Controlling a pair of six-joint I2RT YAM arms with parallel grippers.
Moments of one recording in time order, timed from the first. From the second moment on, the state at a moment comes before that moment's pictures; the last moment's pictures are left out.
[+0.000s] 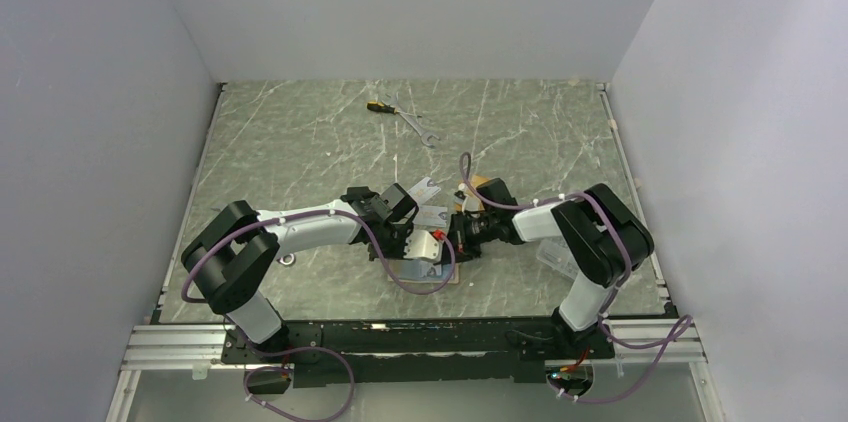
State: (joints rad) left arm -0.86 1.62 0.91 -0.50 0.18 0.84; right arm 0.50 1.72 0.59 0.15 -0.84 0.71
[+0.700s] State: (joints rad) left arm -0.87 1.62 0.91 -0.52 0.14 0.85; right arm 0.52 1.78 0.44 0.60 -0.92 0.94
